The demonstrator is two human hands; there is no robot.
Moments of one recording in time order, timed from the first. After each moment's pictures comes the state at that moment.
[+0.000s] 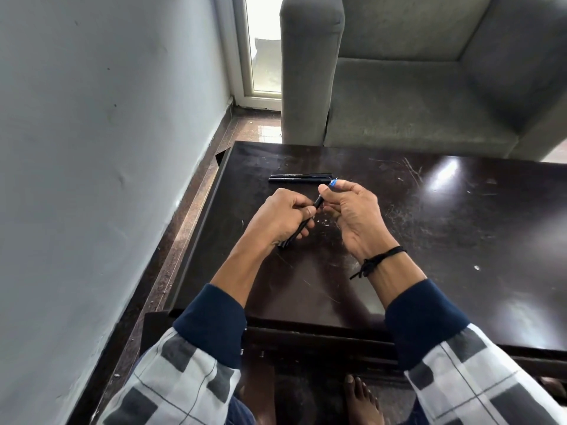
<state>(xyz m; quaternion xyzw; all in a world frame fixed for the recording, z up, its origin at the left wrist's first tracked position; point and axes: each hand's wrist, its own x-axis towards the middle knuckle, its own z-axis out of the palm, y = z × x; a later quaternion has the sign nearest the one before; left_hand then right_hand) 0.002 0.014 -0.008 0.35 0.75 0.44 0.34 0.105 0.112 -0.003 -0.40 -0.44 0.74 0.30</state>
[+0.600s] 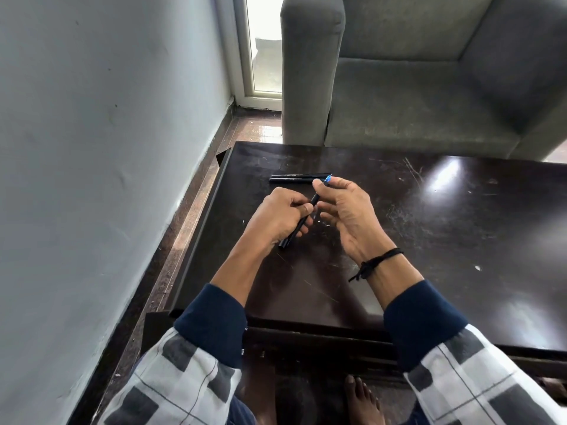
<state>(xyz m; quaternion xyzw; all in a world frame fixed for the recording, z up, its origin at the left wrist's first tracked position) 0.001 0.014 -0.006 0.32 0.75 0.47 0.34 0.101 0.109 -0.005 -0.40 -0.48 0.73 0.27</state>
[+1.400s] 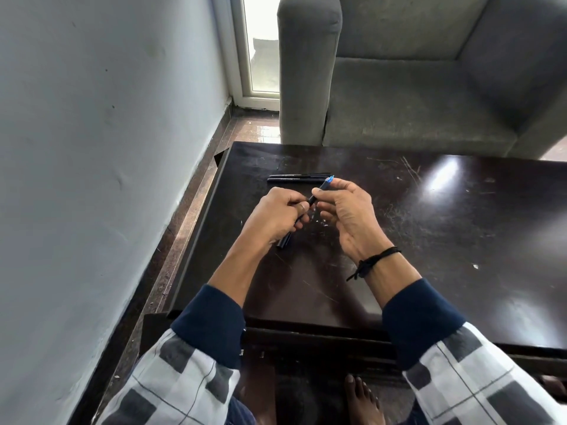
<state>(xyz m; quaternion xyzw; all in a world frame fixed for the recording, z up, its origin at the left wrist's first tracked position) -0.001 0.015 -0.006 0.33 0.76 0.46 0.31 0.099 0.110 -0.006 -0.42 -0.46 0.73 0.28</state>
